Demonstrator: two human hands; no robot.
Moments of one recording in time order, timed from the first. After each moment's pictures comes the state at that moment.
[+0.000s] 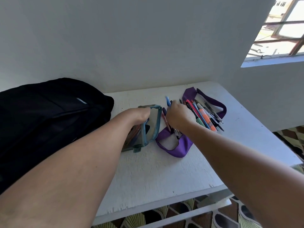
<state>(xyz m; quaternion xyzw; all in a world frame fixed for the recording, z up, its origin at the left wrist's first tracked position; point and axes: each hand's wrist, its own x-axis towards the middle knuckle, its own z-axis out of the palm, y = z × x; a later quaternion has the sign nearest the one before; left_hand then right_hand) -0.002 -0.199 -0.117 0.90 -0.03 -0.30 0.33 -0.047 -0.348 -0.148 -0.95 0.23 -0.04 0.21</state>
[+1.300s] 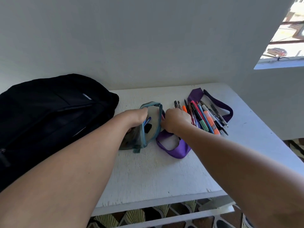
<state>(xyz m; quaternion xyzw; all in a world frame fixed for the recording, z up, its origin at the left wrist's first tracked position) 0.003 -0.193 -0.132 0.91 0.01 -0.30 0.27 -0.034 -0.343 -0.166 -0.99 0.14 0.06 0.06</state>
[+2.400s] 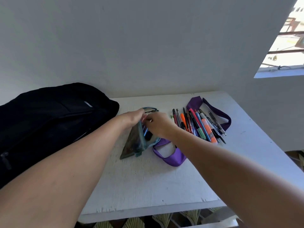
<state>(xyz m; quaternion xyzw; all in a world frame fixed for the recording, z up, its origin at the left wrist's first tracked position) 0.001 -0.194 -0.111 0.91 0.01 -0.25 0.34 -0.037 -0.318 -0.143 -0.96 0.01 0.04 0.28</state>
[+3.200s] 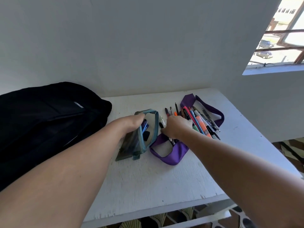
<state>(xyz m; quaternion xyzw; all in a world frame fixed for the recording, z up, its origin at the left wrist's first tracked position) -0.006 -0.205 -0.116 0.91 -0.02 -0.33 0.27 -0.044 -0.368 -0.162 -0.98 0.17 0.10 0.08</state>
